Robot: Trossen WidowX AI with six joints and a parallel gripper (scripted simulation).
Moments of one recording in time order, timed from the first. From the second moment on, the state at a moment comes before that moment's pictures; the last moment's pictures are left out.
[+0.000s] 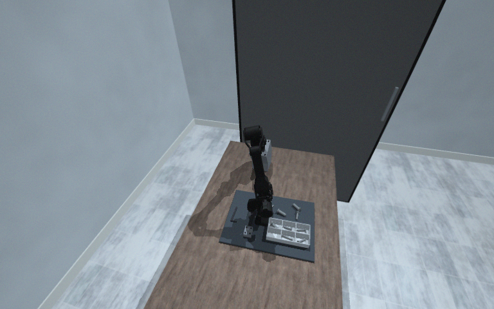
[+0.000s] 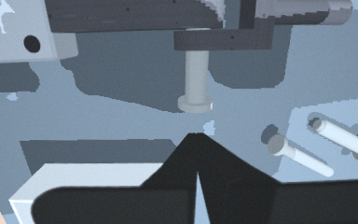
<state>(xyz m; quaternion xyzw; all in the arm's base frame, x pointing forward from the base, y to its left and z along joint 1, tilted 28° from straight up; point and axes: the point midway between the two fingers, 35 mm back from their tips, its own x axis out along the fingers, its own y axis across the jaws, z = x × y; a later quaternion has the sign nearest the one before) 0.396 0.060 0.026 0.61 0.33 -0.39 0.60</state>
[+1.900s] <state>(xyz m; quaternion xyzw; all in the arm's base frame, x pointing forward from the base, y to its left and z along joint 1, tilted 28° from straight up) 0.402 0.051 0.011 0.61 0.33 -0.40 0.60</state>
